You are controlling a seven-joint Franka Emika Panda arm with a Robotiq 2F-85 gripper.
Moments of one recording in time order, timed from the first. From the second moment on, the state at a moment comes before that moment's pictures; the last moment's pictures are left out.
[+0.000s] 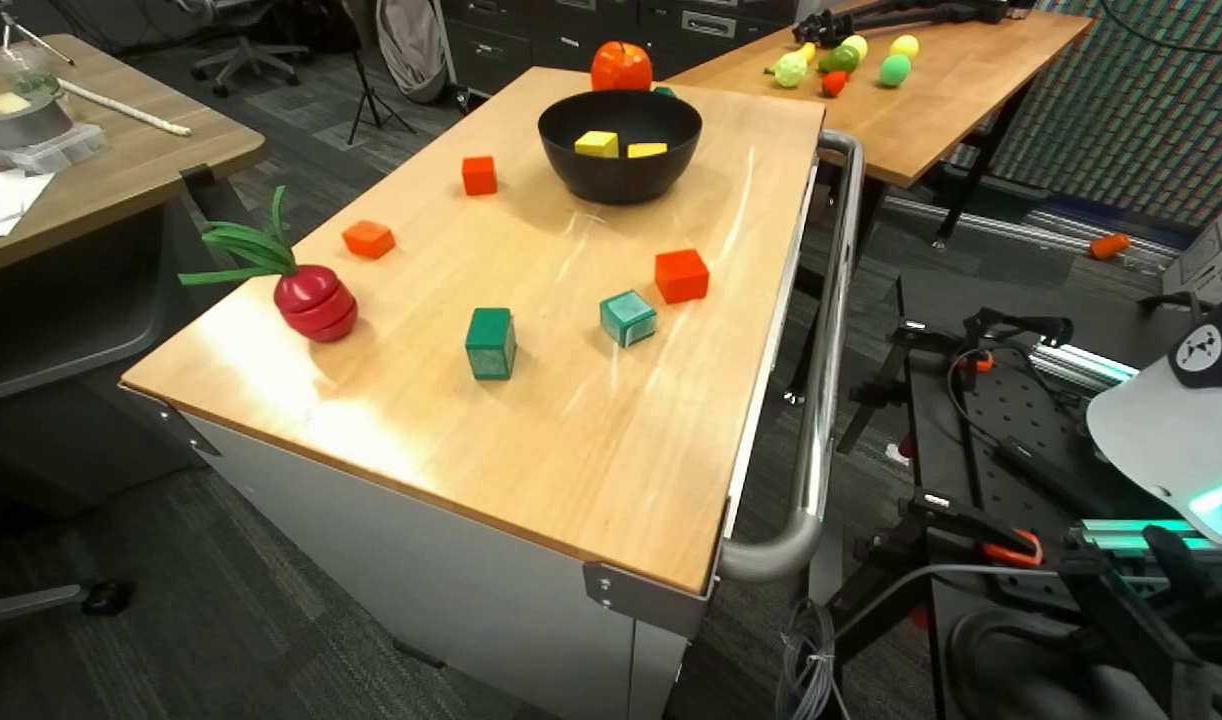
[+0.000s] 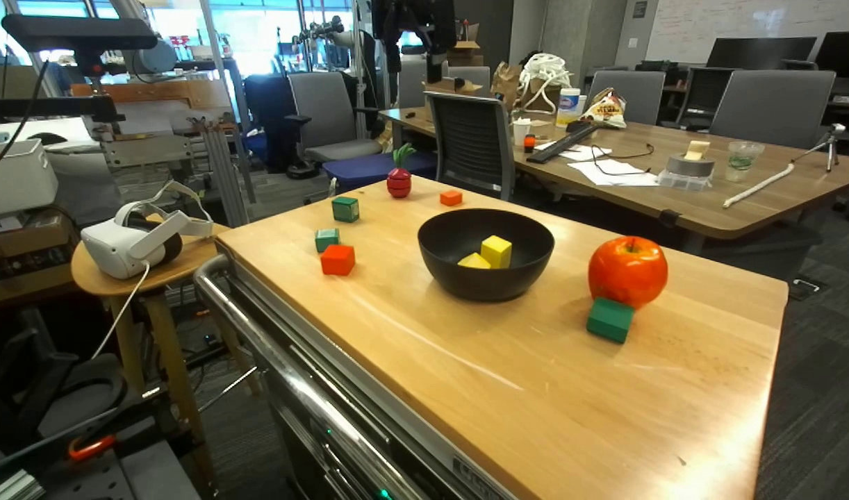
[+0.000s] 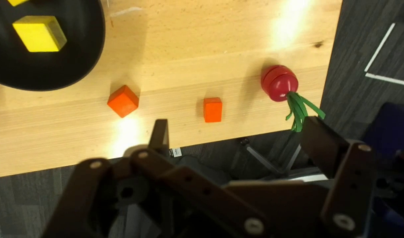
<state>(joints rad) 0.05 0.11 0.03 -1.76 0.06 2.03 0.17</state>
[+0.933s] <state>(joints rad) -0.01 0.62 -0.05 -1.39 -0.06 2.05 0.09</state>
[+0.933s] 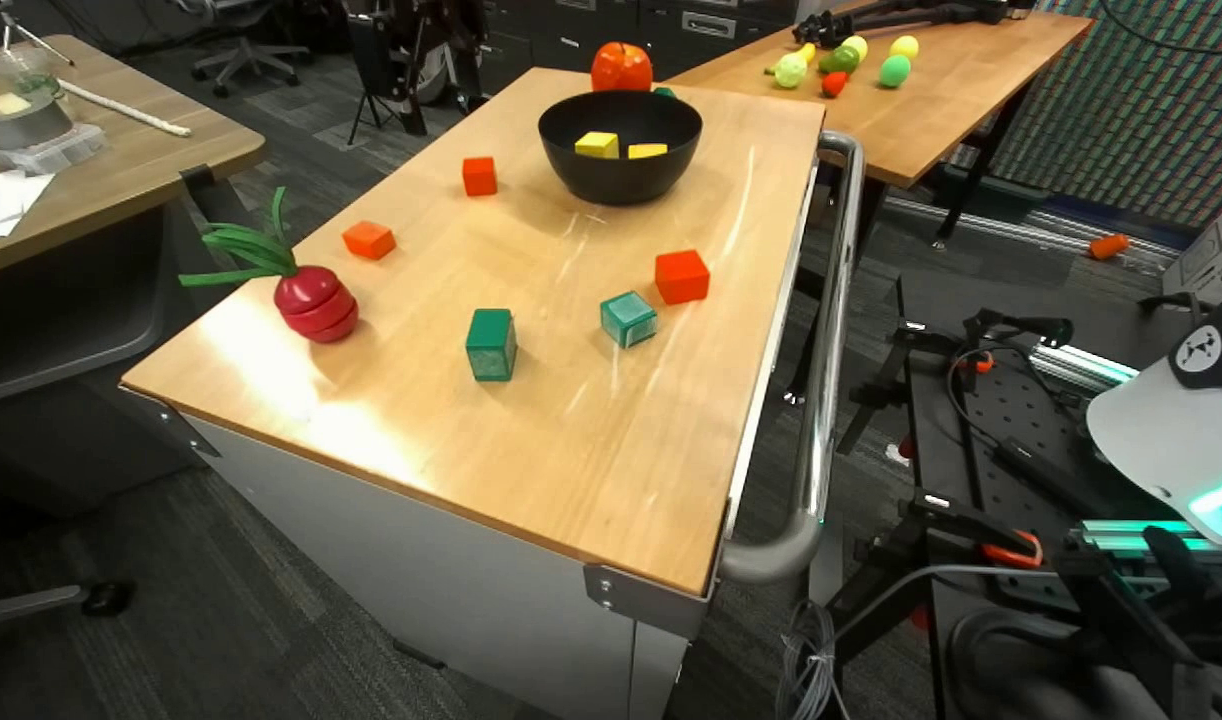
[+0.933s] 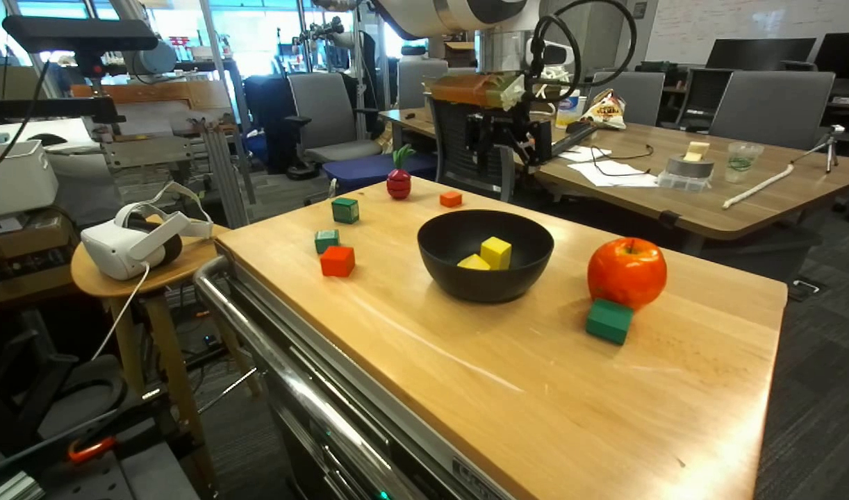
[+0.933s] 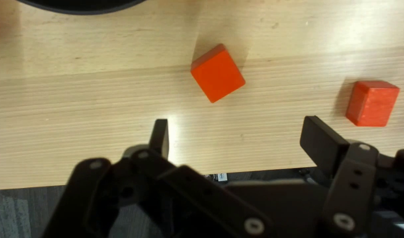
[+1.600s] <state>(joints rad) -0.03 0.70 -0.06 -1.34 -0.05 2.02 0.09</state>
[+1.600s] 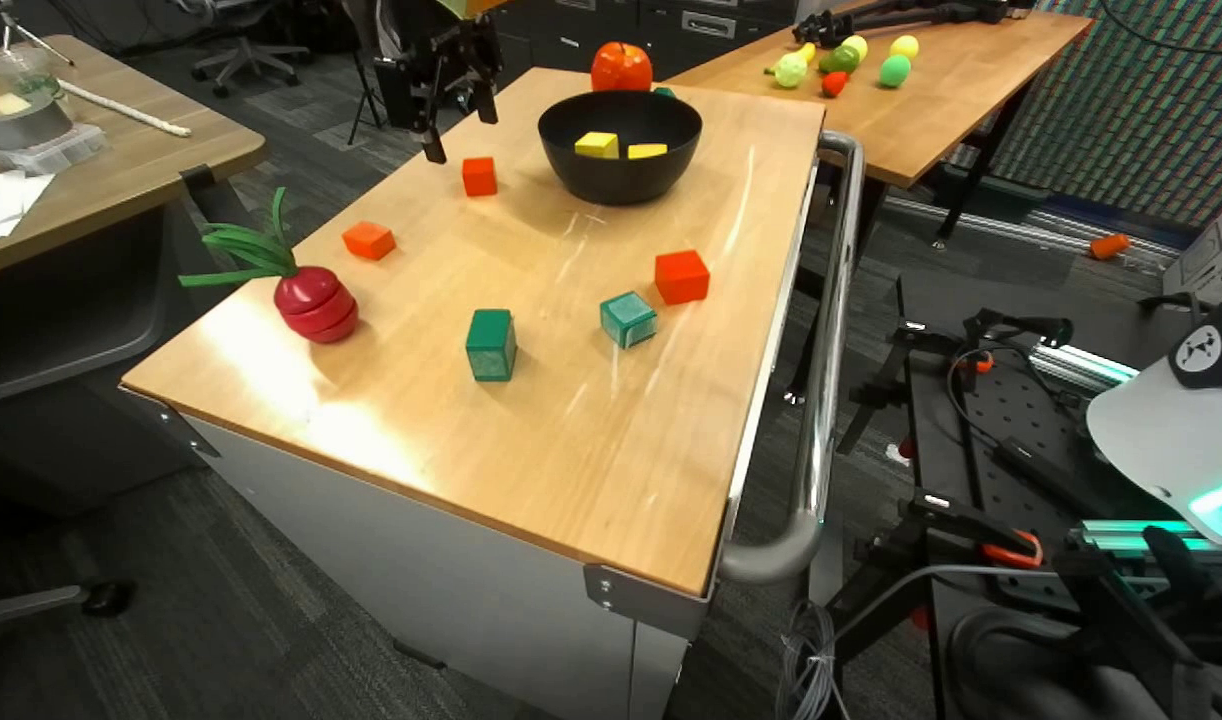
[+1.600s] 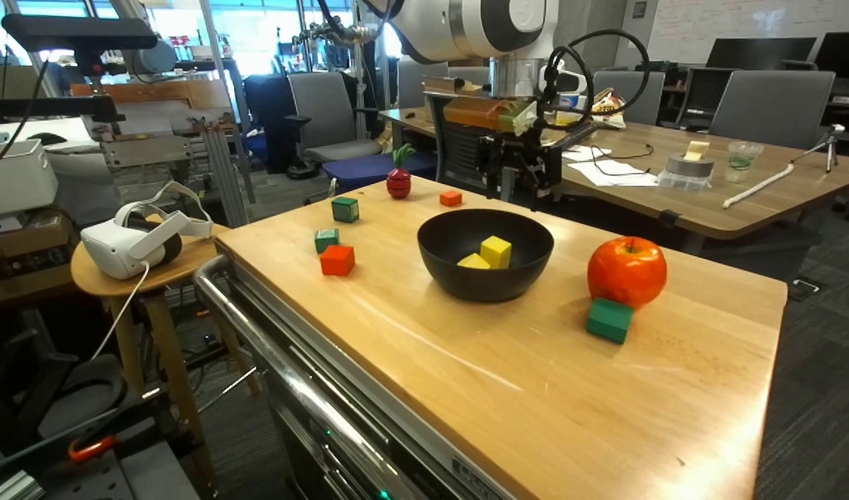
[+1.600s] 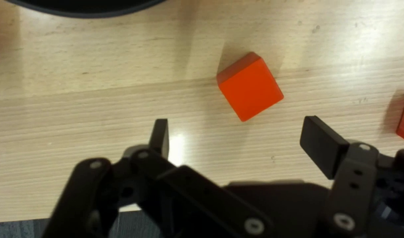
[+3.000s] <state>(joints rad) -0.01 0.59 -0.05 -1.30 -0.06 1.91 0.09</state>
